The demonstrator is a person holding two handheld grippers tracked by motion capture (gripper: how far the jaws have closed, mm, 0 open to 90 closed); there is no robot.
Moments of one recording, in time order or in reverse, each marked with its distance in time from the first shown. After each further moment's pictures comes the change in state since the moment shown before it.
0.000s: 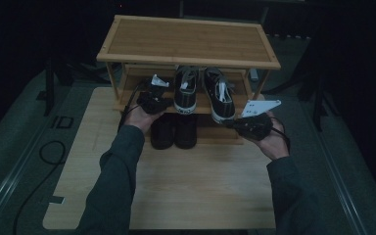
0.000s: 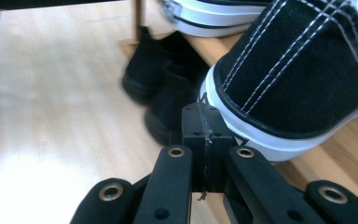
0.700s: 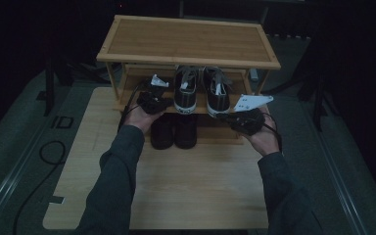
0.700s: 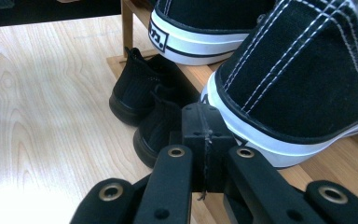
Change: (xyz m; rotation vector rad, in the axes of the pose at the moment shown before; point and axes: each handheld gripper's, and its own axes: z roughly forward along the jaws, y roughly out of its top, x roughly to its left) left arm 0.000 0.000 0.001 -0.005 0.002 0.002; right arm 0.000 0.016 0.017 -0.038 -0.042 0.008
